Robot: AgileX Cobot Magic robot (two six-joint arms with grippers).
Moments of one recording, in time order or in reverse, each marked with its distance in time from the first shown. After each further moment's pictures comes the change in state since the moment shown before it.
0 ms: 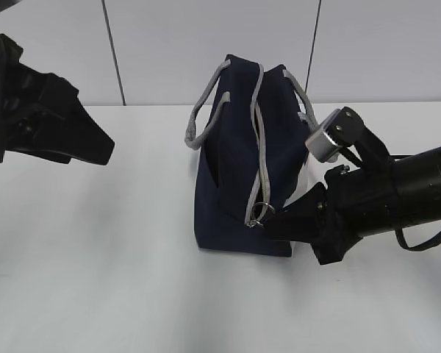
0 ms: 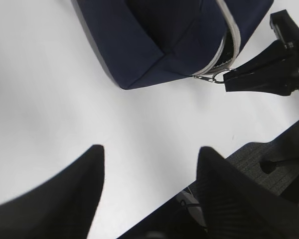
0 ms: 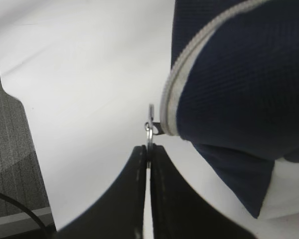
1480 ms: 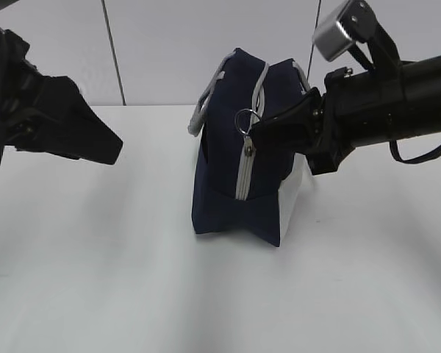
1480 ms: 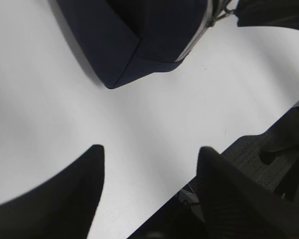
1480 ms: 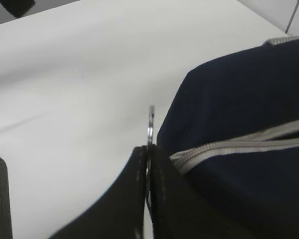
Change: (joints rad) left arm 0.000 0.000 0.000 -0.058 -0.001 0.122; right arm 0.000 -0.088 -0.207 -0.033 0.041 0.025
